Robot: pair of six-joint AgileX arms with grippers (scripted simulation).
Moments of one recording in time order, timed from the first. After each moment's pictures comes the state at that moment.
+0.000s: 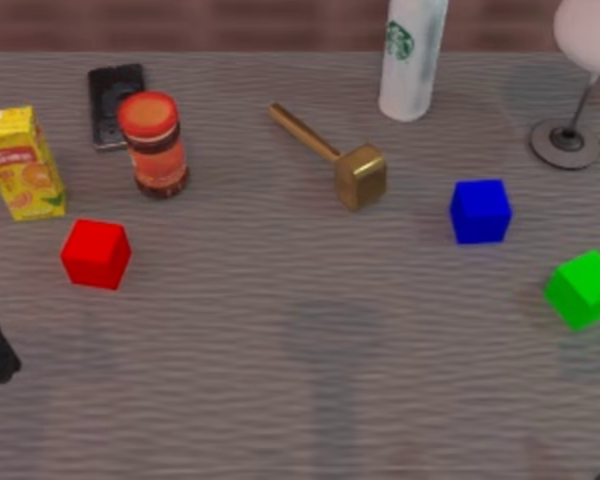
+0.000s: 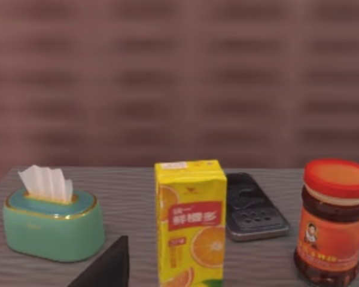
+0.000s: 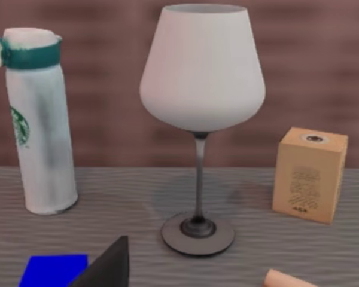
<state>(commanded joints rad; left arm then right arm) 0.00 0.00 0.00 0.00 0.00 0.00 0.00 0.00 0.00 0.00 0.00 0.00</state>
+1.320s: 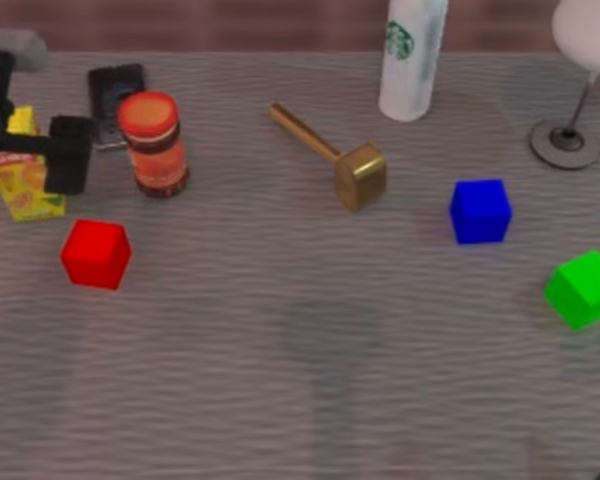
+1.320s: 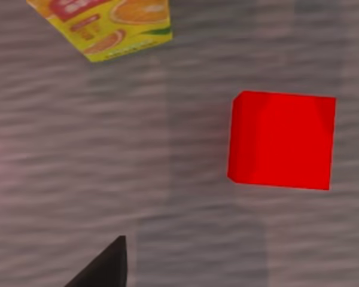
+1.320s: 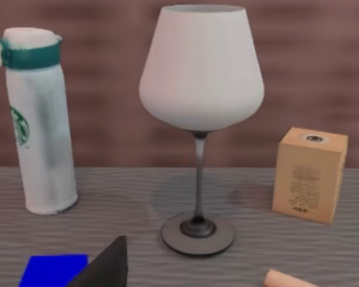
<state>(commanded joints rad) -0.10 1.59 1.26 -0.84 0.00 0.04 0.00 0.00 0.00 0.00 0.00 0.00</state>
